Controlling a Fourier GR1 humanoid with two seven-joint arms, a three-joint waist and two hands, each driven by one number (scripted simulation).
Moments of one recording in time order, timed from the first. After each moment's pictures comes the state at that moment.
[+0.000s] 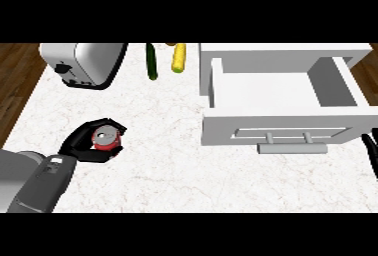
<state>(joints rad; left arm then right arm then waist) -0.56 0.32 0.10 -0.33 -0.22 -0.49 -0.77 0.25 -0.03 -0.23 -2.15 -0.08 0.19 0.11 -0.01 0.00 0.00</state>
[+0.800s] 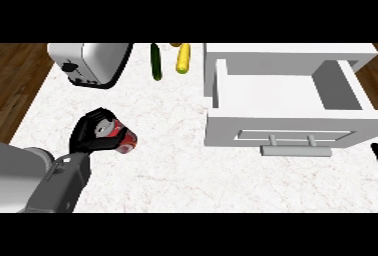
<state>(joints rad) -0.53 0.20 0.30 -0.46 0.01 -0.22 -0.62 0.30 -0.01 -0.26 -2.18 -0.10 0.21 0.09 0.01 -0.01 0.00</state>
